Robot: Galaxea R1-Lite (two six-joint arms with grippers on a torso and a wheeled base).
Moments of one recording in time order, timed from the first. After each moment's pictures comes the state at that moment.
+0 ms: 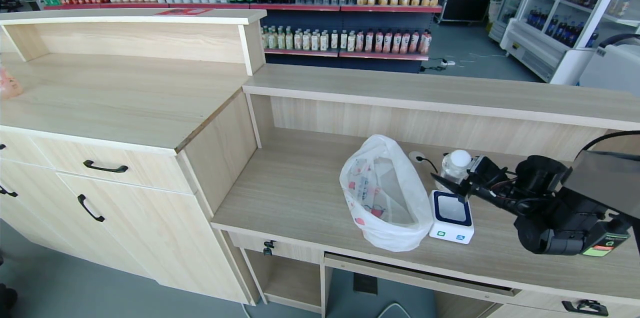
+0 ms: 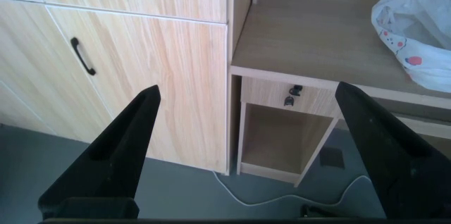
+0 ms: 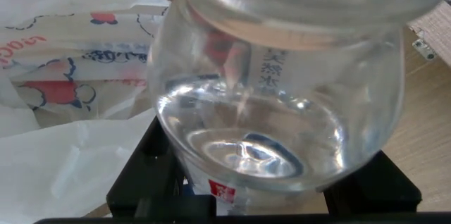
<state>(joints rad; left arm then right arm) 0.00 0.00 0.00 0.00 0.00 0.00 -0.09 2.40 -0.92 -1.53 0.78 -0.69</state>
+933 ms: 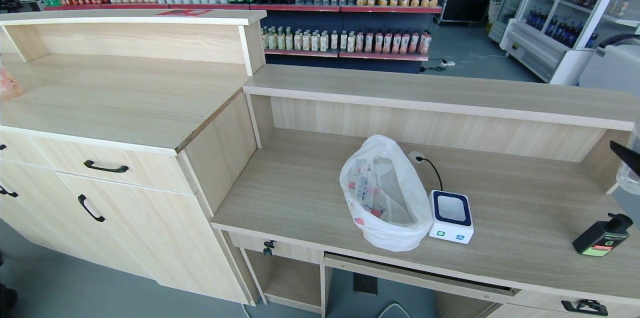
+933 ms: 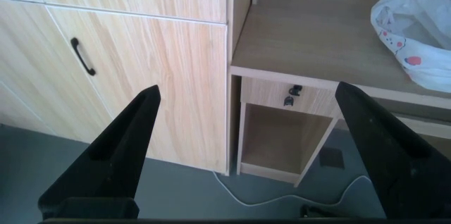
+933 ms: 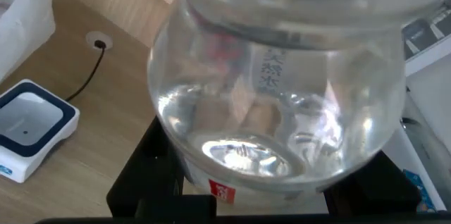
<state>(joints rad) 0.00 0.00 0.00 0.00 0.00 0.00 -0.54 1.47 -0.47 -1.08 0.51 -0.66</state>
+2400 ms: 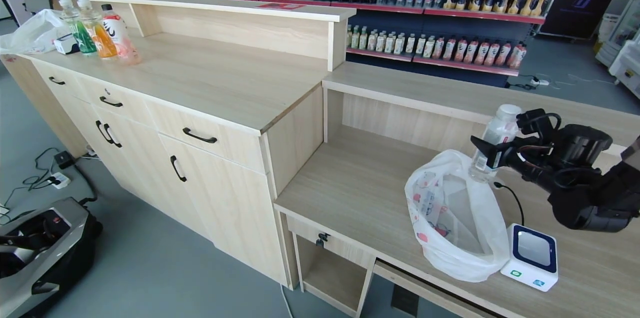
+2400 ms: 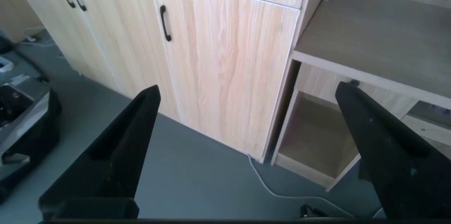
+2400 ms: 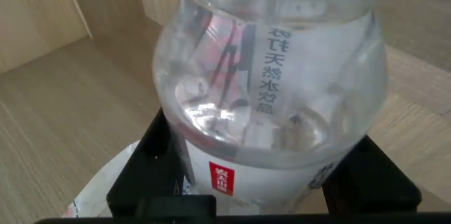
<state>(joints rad) 0.00 0.00 0.00 0.00 0.00 0.00 -0.15 2.20 -0.95 -1.29 0.37 -0.16</state>
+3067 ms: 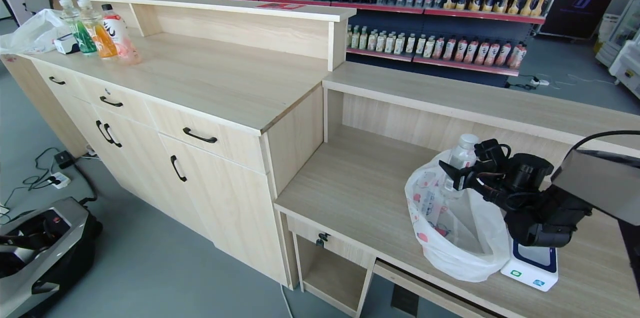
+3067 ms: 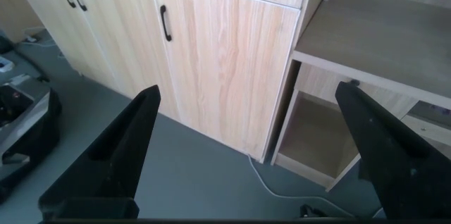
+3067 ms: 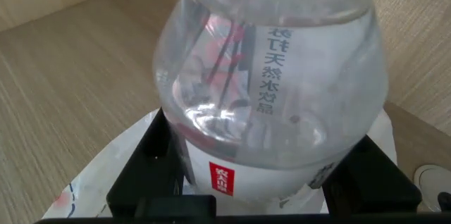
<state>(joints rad) 0.00 0.00 0.00 0.00 0.00 0.00 -0.07 2.46 -1.04 -1.42 0.37 -0.16</state>
